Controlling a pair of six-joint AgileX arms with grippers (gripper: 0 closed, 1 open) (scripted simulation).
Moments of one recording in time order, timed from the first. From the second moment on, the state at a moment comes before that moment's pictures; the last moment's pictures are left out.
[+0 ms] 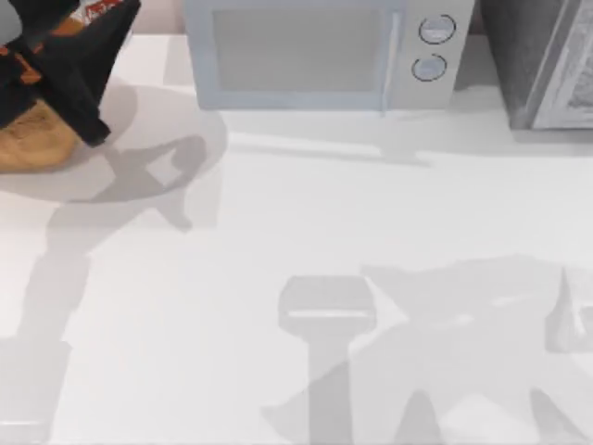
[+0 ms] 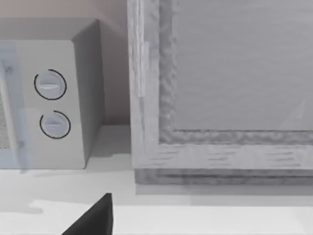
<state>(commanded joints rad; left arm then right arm) -0.08 1.32 0.64 0.91 0.76 0.02 0.00 0.00 0.00 0.00 0.00 0.00</state>
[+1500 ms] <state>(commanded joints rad) -0.16 2.48 1.01 1.39 1.46 0.08 0.00 0.00 0.00 0.00 0.00 0.00</state>
